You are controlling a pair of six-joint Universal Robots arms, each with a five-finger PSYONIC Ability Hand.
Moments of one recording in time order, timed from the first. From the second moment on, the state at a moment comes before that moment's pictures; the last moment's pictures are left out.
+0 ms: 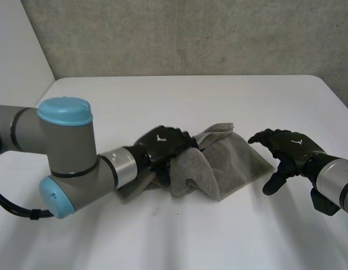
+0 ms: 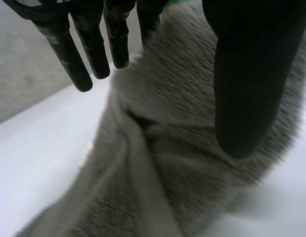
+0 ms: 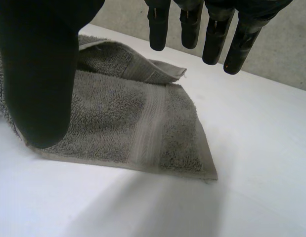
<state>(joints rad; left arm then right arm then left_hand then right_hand) 4.19 -2.18 -1.32 3.12 -1.07 3.44 1.69 -1.44 1.82 0.07 1.16 2.96 0.37 0.37 0.37 0.37 0.20 0.21 0.23 0.21 0.23 0.07</state>
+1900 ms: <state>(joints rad) 4.06 -1.81 -1.47 2.91 -1.76 3.38 1.87 -1.39 1.42 0.32 1.23 2.49 1.16 1.21 1.21 1.22 1.02 0.98 1.18 1.19 1.19 0.98</state>
